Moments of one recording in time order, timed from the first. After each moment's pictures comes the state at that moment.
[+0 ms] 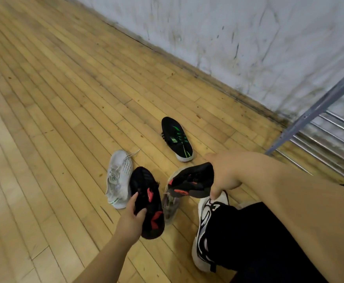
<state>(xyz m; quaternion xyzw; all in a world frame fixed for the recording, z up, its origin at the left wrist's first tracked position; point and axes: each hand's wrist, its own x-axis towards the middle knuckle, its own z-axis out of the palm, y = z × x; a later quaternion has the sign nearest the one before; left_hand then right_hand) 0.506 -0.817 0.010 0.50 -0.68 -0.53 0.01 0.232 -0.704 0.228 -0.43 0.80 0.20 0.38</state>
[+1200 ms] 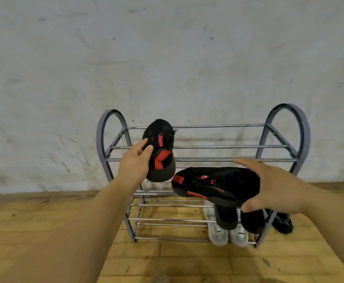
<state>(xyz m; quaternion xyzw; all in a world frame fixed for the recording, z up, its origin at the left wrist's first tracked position) 0.004 -0.512 0.346 0.03 -0.82 -0.56 0.10 0.096 -0.164 0.366 -0.10 0.96 -0.25 0.09</state>
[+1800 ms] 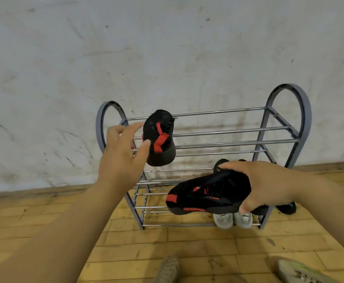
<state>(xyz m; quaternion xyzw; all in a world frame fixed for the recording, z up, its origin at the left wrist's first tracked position) 0.071 -0.528 0.372 -0.09 -0.91 -0.32 0.24 0.107 -0.189 0.359 -0.17 0.95 -0.18 0.18</state>
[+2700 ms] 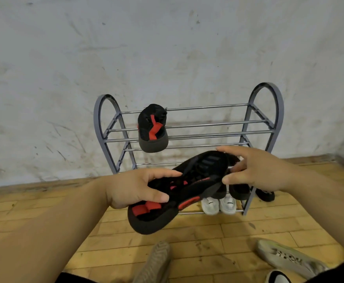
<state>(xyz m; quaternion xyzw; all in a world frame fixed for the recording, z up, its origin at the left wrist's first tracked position) 0.123 -0.531 0.352 -0.22 -0.75 -0.50 -0.38 0.167 -0.197 0.379 -0.10 0.91 -0.38 0.10</state>
